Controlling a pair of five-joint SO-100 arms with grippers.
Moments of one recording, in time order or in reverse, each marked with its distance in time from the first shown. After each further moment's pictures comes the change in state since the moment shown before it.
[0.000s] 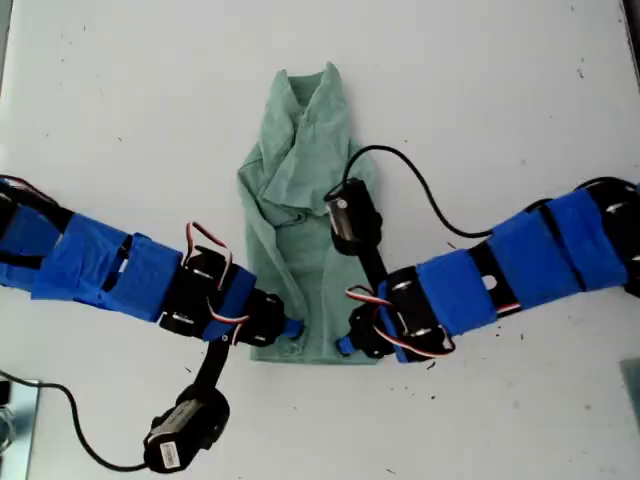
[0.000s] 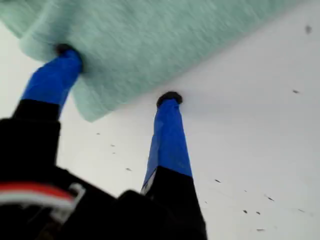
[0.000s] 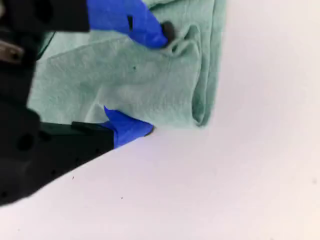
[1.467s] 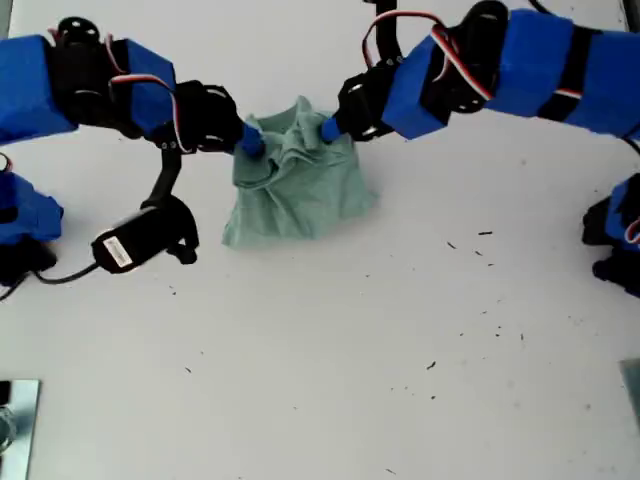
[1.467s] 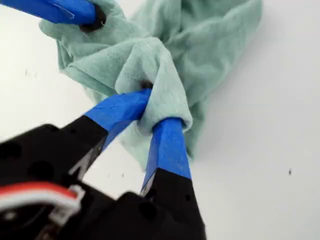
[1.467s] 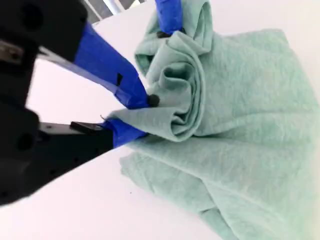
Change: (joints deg) arm 0 -33.8 46.9 29.9 -8.7 25.9; arm 1 36.8 28.0 10.9 -20.7 -38.1
